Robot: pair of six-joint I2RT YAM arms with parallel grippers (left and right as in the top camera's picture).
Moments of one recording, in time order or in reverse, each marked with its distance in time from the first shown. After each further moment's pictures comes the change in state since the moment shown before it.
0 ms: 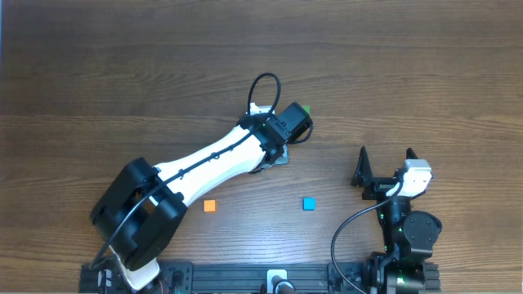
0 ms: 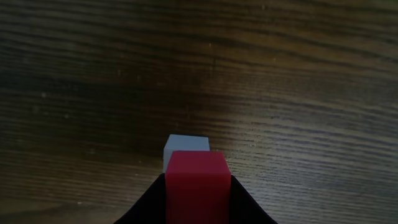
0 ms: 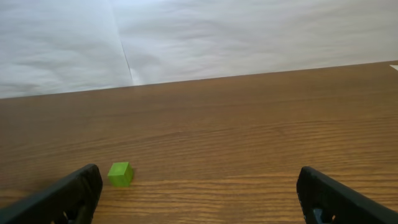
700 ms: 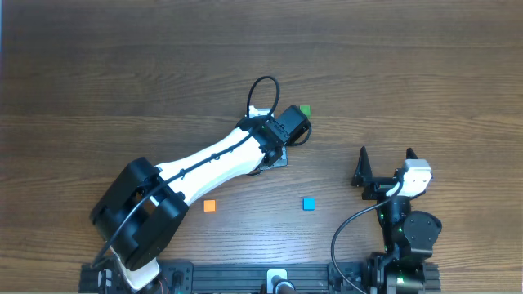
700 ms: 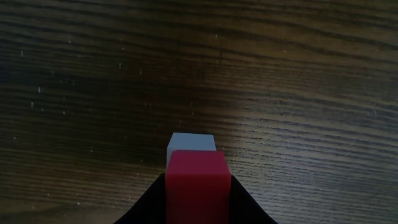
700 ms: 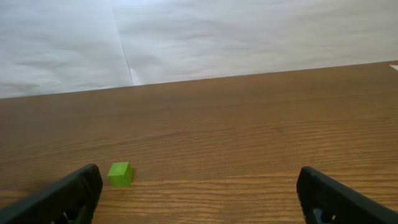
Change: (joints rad) left arm 0.000 0.000 -0.021 0.011 0.002 0.000; right arm 0.000 0.000 0.000 0.000 0.000 0.001
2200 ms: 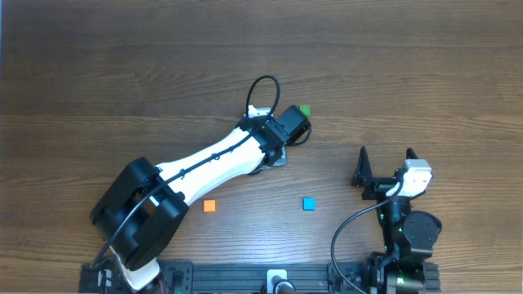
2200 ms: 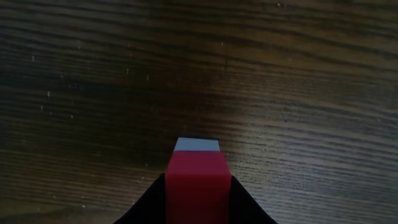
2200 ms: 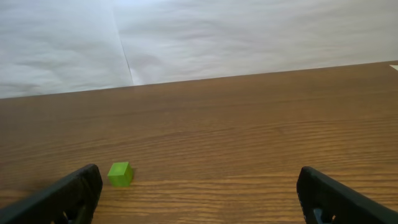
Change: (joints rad) left arm 0.000 0.000 0.000 0.000 -0.024 -0.007; right arm 0.000 0.000 0.000 0.000 0.000 -0.001
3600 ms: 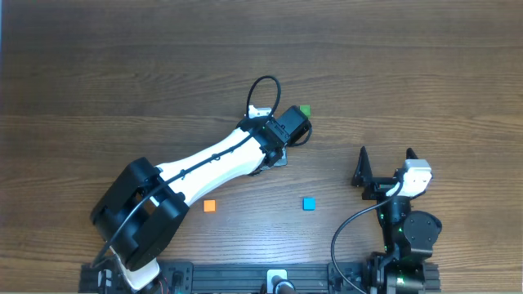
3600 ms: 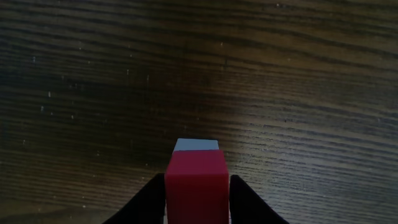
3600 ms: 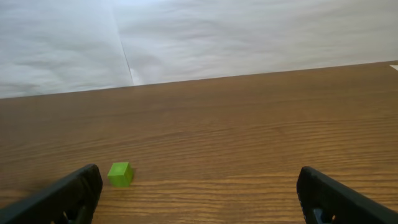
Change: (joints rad) left arm -0.004 0.000 0.000 0.000 -0.006 0.000; right arm 0.000 0.000 0.000 0.000 0.000 -0.001
